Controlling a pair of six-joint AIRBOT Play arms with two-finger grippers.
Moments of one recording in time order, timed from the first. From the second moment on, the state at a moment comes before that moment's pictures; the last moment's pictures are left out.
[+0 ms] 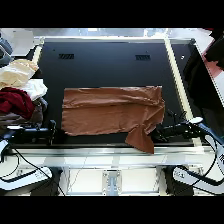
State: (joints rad) left arm 0.59 -1.30 0.45 0.71 -1.12 -1.46; right arm -0.34 -1.25 0.48 -0.72 1.27 1.03
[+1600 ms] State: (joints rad) left arm 0.12 -1.54 1.19 1.17 -0.71 -1.56; right arm -0.13 -1.63 1.26 -0.83 0.90 1.21
